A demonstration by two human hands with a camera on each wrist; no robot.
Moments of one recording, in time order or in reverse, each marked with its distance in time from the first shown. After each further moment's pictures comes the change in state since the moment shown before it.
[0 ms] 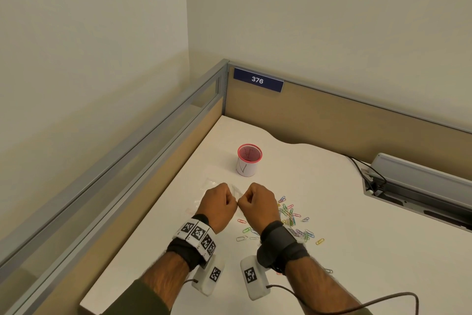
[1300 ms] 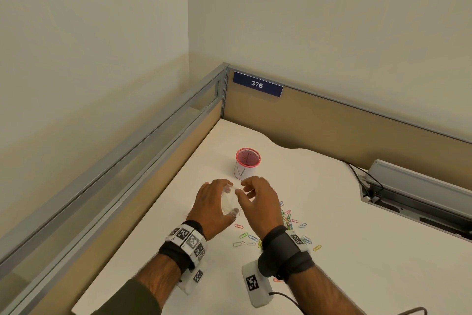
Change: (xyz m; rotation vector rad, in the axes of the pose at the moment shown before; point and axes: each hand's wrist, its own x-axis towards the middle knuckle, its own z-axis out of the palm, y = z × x) left_hand 0.012 -0.036 0.010 0.061 0.100 0.276; right_hand -0.006 -0.016 -0.021 0.064 0.093 -0.154
